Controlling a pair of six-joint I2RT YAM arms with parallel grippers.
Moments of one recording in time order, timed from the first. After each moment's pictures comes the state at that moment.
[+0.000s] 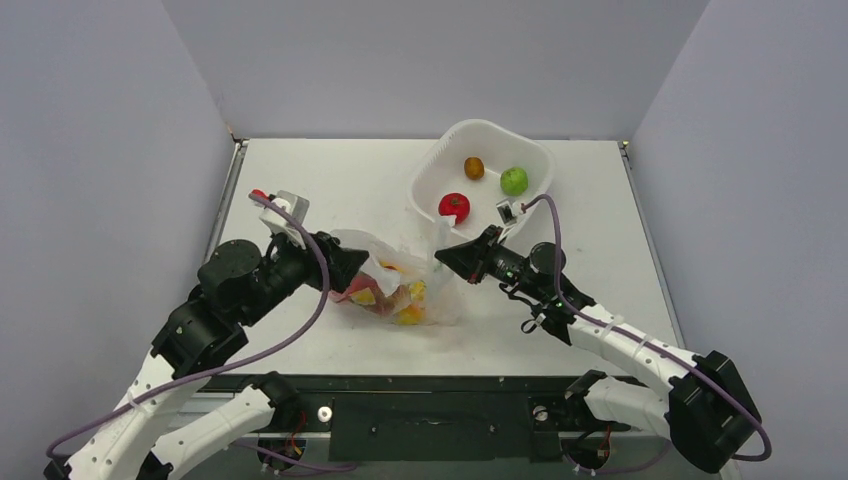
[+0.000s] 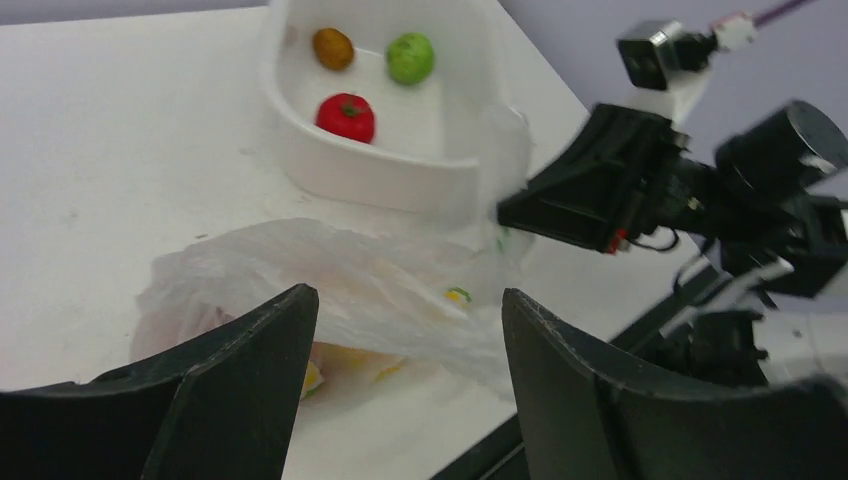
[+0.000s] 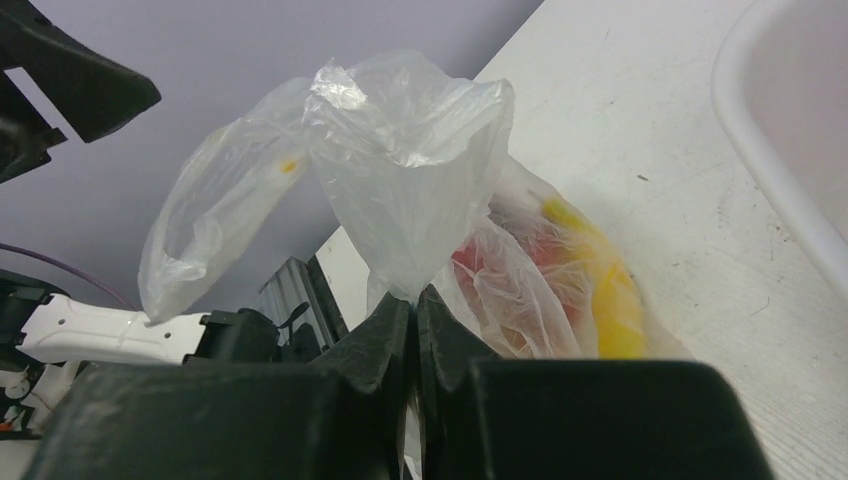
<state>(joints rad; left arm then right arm) -0.71 0.73 1.09 -0.56 -0.15 -0.37 0.63 1.08 0.53 0.58 -0.39 0.68</state>
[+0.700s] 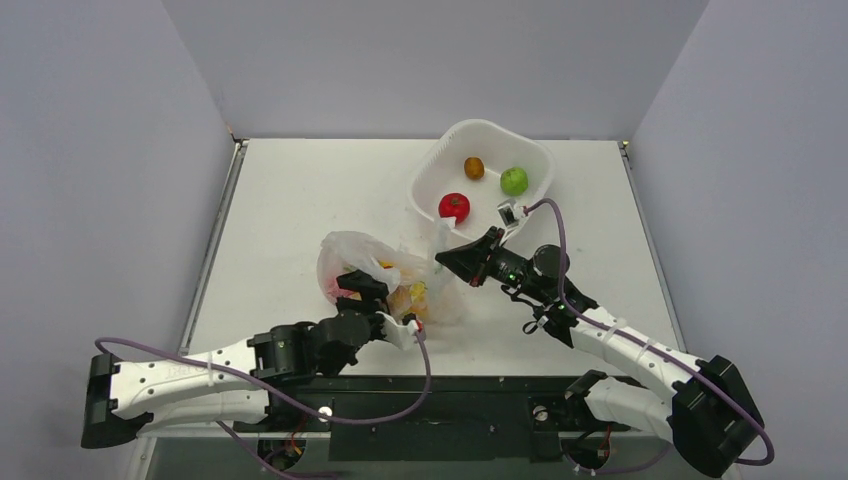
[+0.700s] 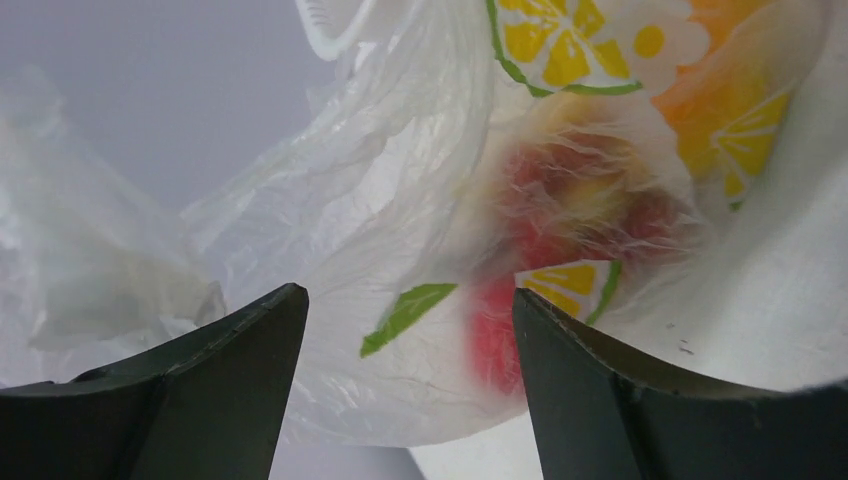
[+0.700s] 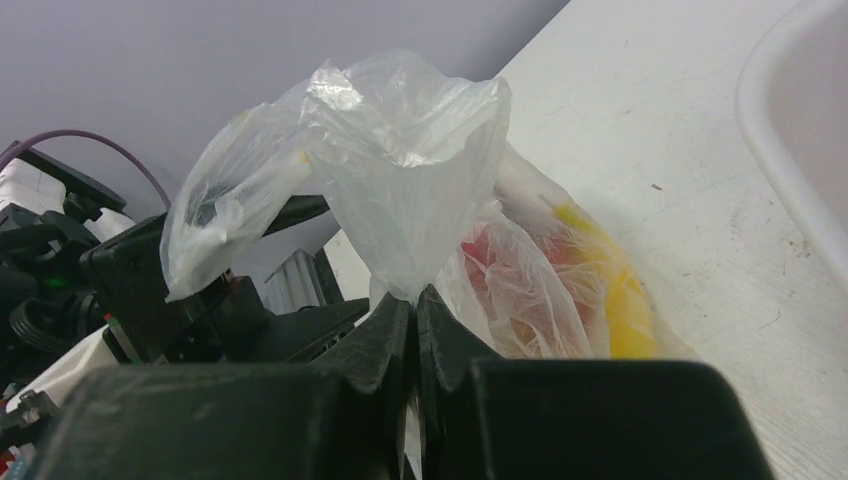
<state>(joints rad) -1.32 0.76 0.66 -0.41 -0.71 0.73 0.63 1.06 0.52 0.60 -0.43 0.66</state>
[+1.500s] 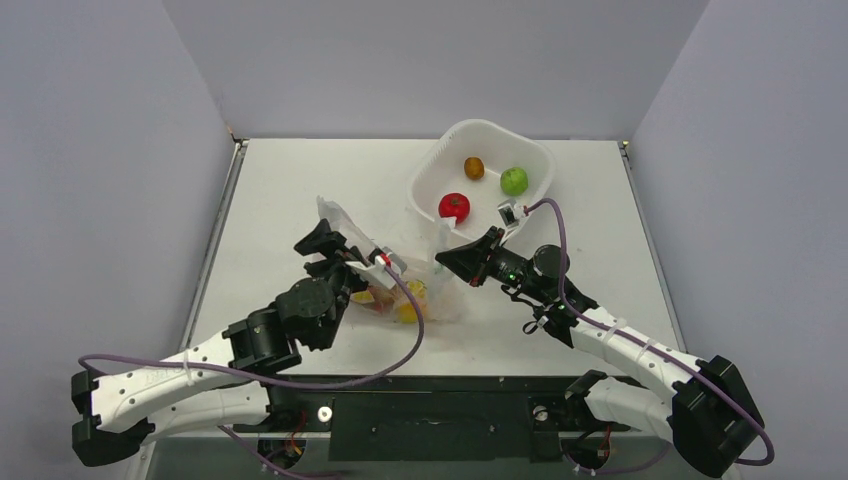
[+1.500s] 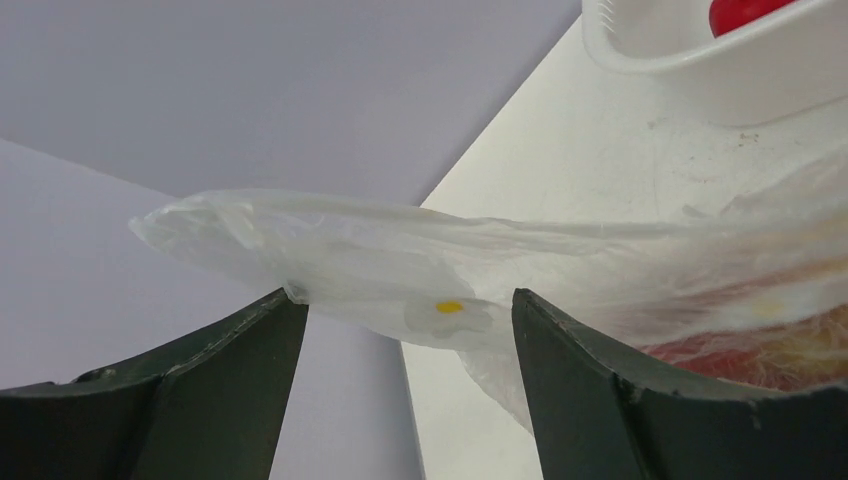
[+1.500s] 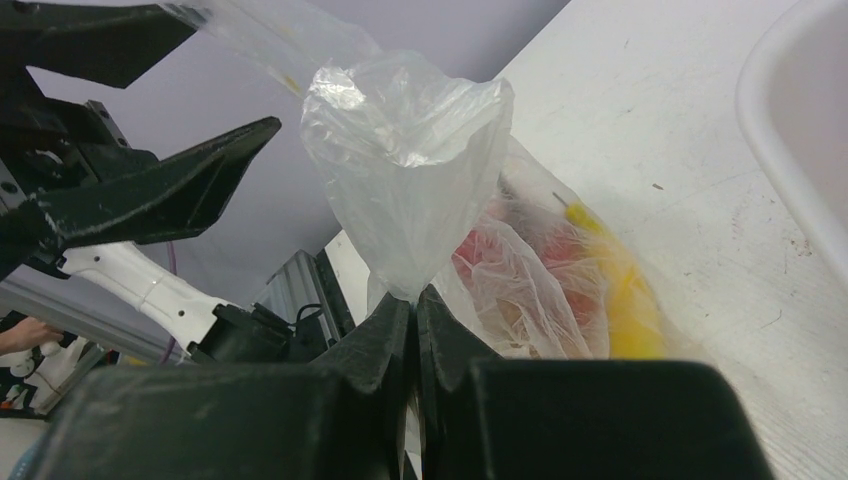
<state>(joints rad) -1.21 0.76 0.78 -0.10 -0.97 0.84 0.63 1.06 0.52 0.60 -0.43 0.67</state>
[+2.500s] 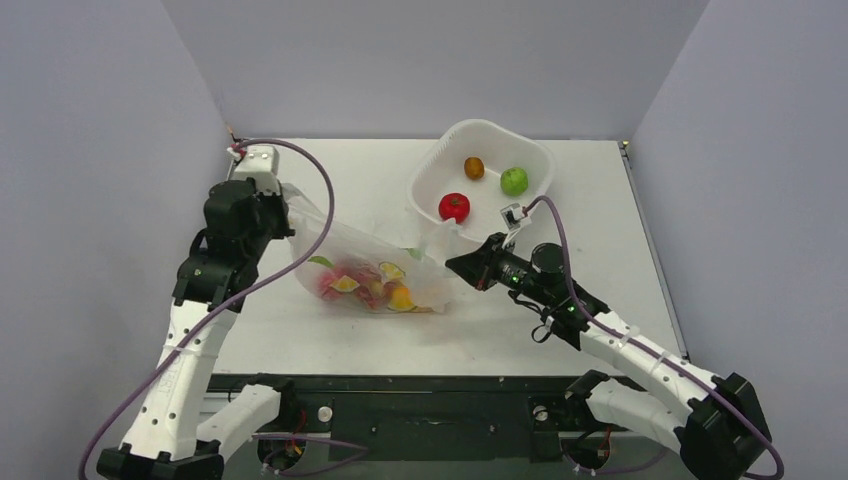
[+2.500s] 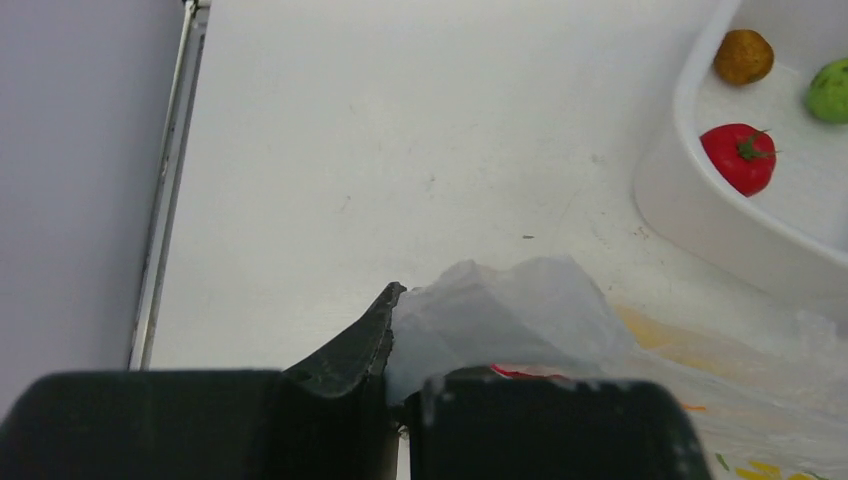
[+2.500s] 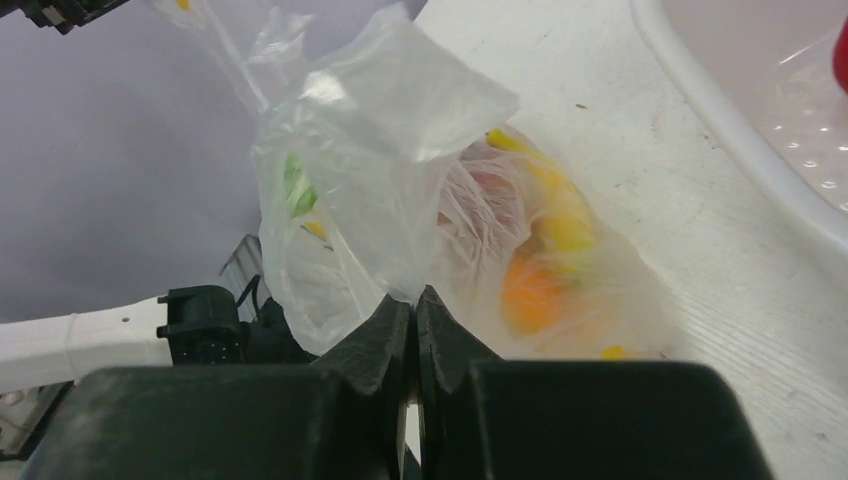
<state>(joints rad) -0.28 0.95 1.17 -0.58 -0.21 -0.07 0.63 1.00 0.54 0.35 -0.35 0.66</state>
